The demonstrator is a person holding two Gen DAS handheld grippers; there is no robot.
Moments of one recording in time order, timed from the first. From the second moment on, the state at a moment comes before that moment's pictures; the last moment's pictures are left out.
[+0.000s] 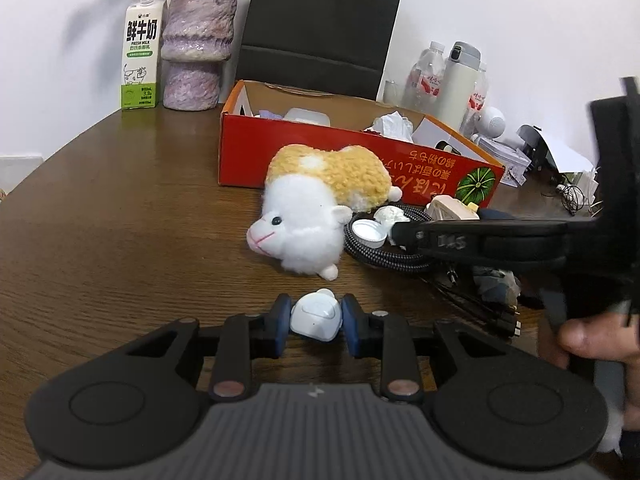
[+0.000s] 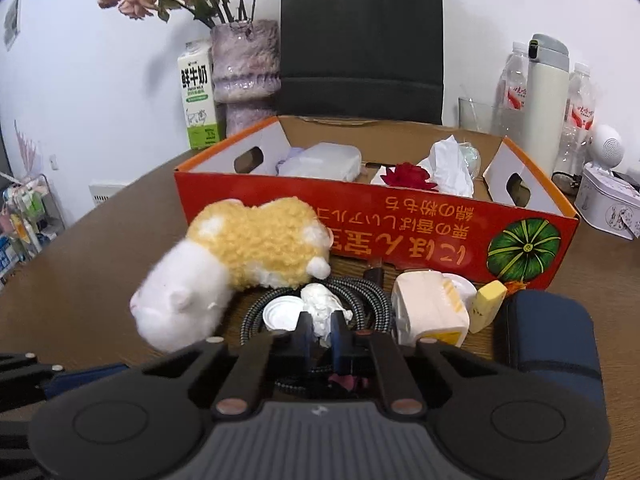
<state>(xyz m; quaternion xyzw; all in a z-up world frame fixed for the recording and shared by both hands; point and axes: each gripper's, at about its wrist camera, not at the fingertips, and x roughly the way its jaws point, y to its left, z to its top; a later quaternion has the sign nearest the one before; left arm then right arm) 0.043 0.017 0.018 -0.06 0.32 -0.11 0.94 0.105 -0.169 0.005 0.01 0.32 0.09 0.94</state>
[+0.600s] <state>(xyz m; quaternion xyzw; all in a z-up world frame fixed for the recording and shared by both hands) -0.027 0.000 0.041 -0.03 0.31 -0.11 0.94 -0.053 -0.203 0.028 0.01 0.29 0.09 0.95</state>
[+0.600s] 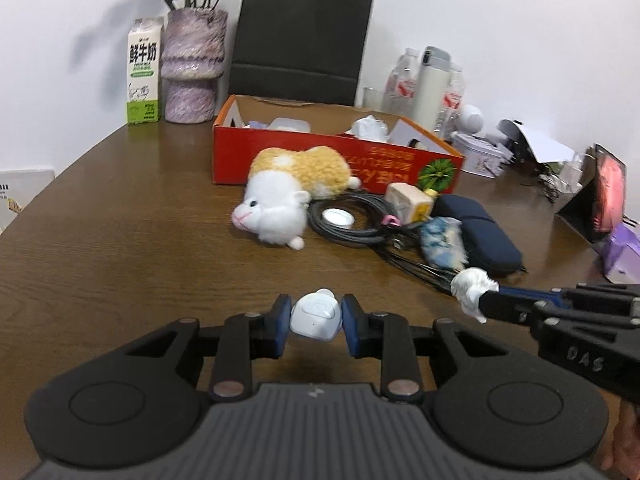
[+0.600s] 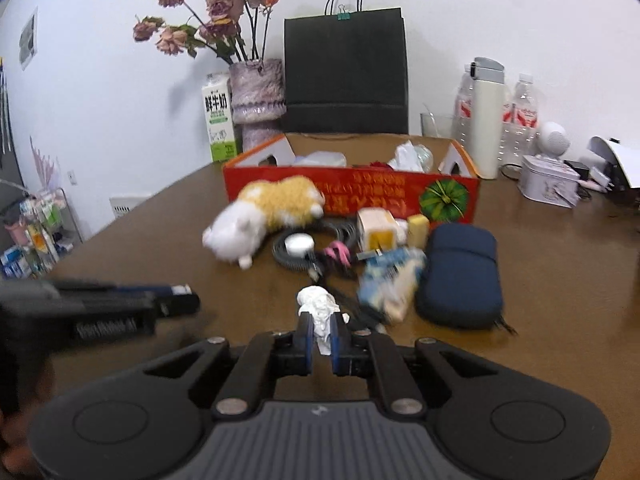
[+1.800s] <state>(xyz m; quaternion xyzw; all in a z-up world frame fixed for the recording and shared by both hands) 0.214 -0.051 0.146 0.00 0.32 -0.17 0.93 0.094 -0.280 0.126 0.06 0.25 0.08 0.96</state>
